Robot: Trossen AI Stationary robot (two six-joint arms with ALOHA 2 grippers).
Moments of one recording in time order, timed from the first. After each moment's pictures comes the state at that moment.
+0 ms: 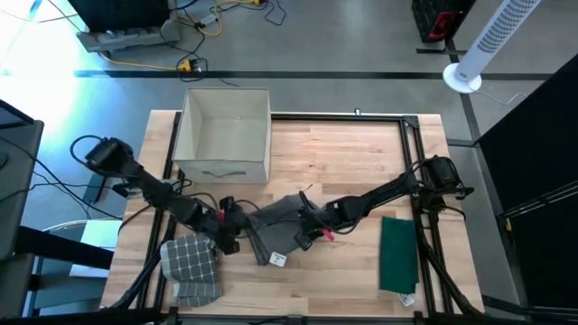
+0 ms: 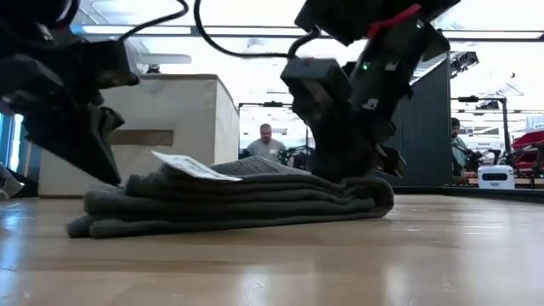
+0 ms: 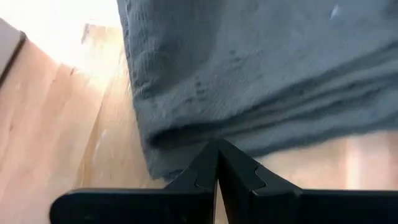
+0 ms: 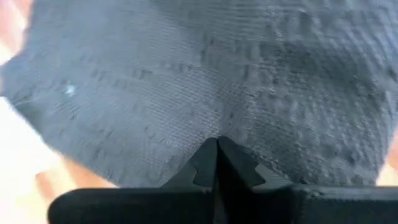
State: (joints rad) left arm -0.52 1.40 0.57 -0.21 -0.42 -0.60; right arm 0.26 1.91 1.10 -0.20 0.05 0.99
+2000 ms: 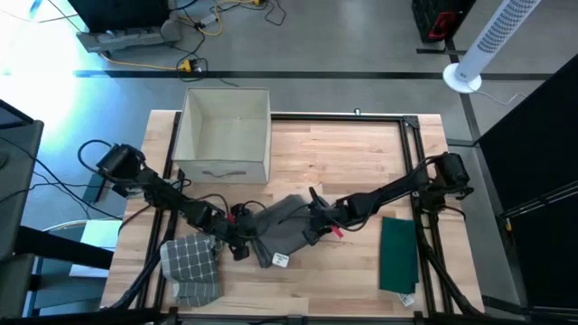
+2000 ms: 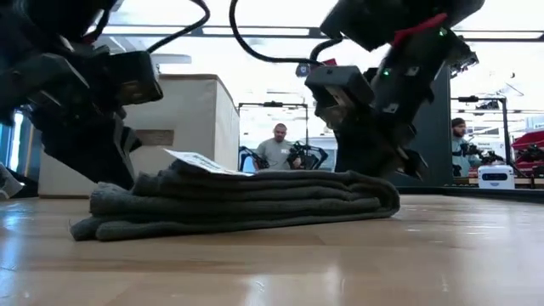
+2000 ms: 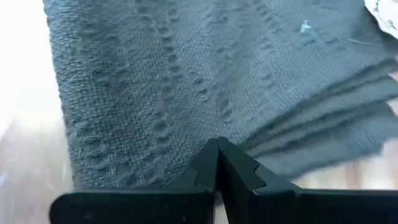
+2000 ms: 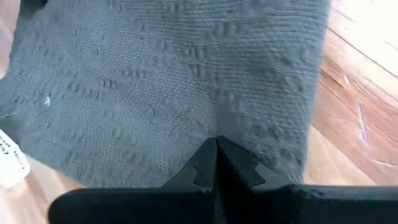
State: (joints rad) left arm -0.49 1.55 0.59 0.00 -0.27 -0.62; right arm 0.25 1.82 0.98 -0.19 0.08 1.08
